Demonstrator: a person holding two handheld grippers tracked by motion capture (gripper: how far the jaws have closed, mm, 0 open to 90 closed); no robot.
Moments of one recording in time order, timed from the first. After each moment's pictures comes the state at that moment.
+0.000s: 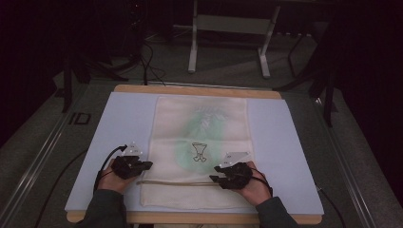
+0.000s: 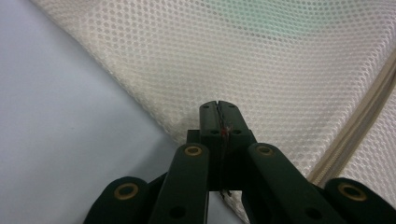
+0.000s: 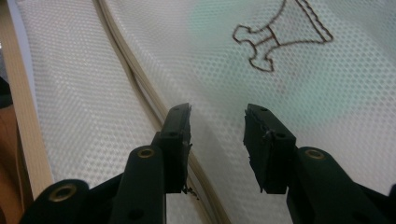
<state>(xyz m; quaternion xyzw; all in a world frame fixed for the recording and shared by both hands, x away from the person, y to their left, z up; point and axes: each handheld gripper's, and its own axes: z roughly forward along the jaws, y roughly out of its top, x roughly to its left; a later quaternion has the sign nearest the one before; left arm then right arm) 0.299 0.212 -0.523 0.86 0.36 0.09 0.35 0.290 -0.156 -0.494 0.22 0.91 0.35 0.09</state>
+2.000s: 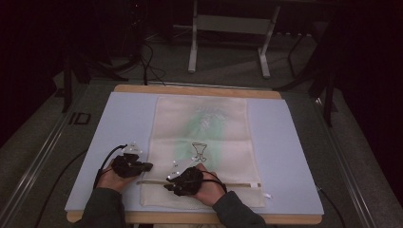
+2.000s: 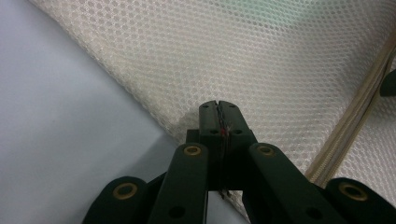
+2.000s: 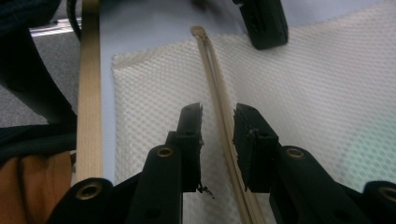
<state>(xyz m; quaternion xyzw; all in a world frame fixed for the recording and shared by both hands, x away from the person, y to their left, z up) 0.307 0.216 -0.529 0.86 0.36 0.05 0.35 0.276 -0.026 -0.507 0.08 0.93 0.37 0.04</state>
